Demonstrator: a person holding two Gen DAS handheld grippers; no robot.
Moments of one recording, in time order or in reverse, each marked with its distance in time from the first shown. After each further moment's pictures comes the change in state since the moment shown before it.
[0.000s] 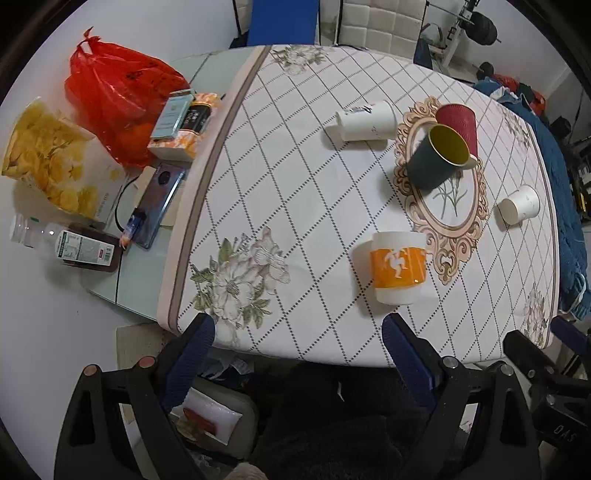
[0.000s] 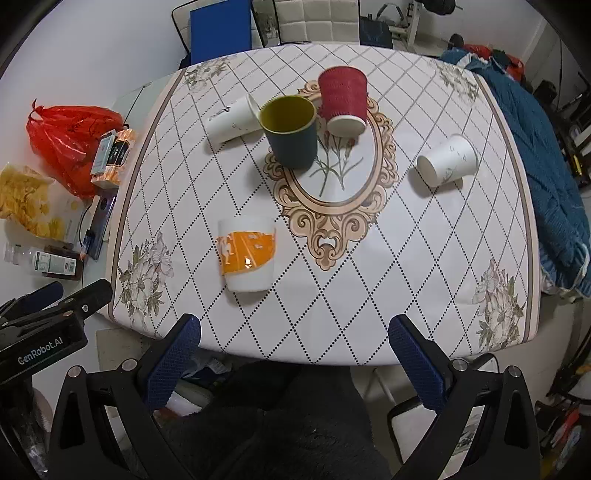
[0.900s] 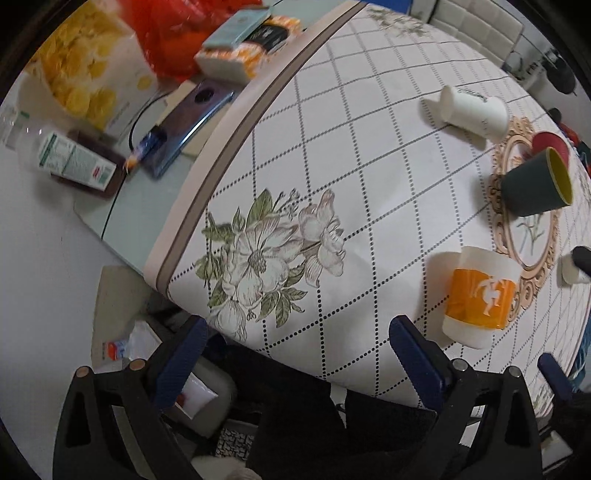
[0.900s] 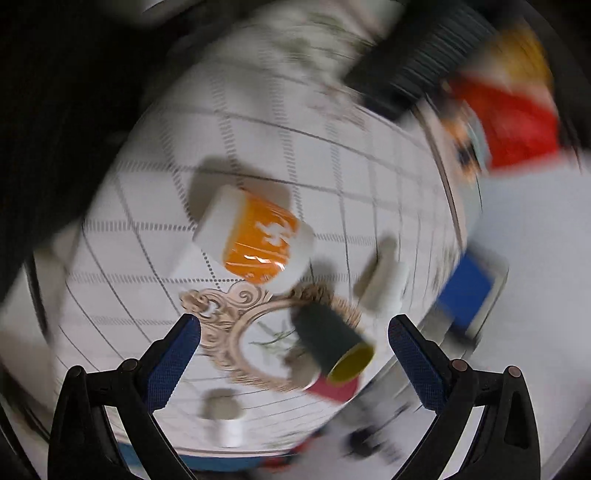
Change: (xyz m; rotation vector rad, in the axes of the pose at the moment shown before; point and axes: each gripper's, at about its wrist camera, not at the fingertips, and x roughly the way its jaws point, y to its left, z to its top) left arm 0.102 0.049 -0.013 -0.298 0.126 0.056; right arm 0.104 0.107 -0.061 -2.249 -0.071 -0.598
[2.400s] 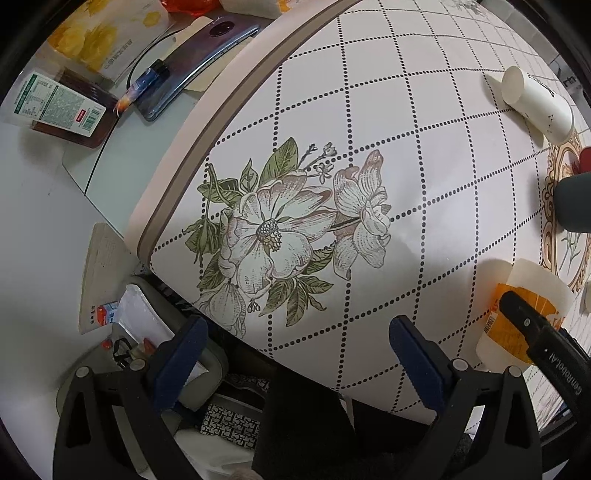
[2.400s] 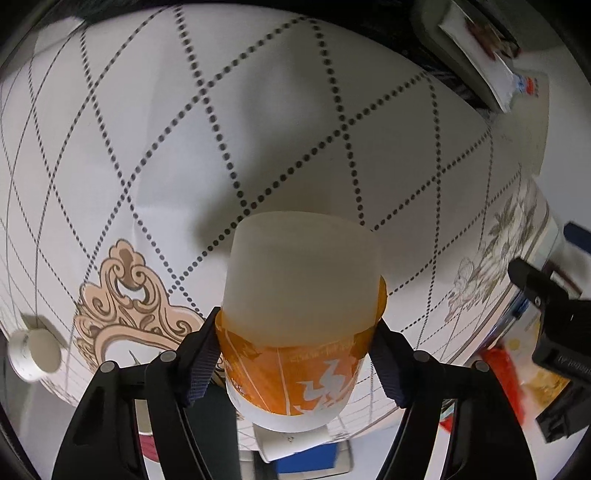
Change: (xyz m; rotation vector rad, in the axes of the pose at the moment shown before) left arm 0.062 0.019 0.008 -0.091 0.128 0.028; right arm 0.100 0.066 0.023 -0.929 -0.194 -0.221
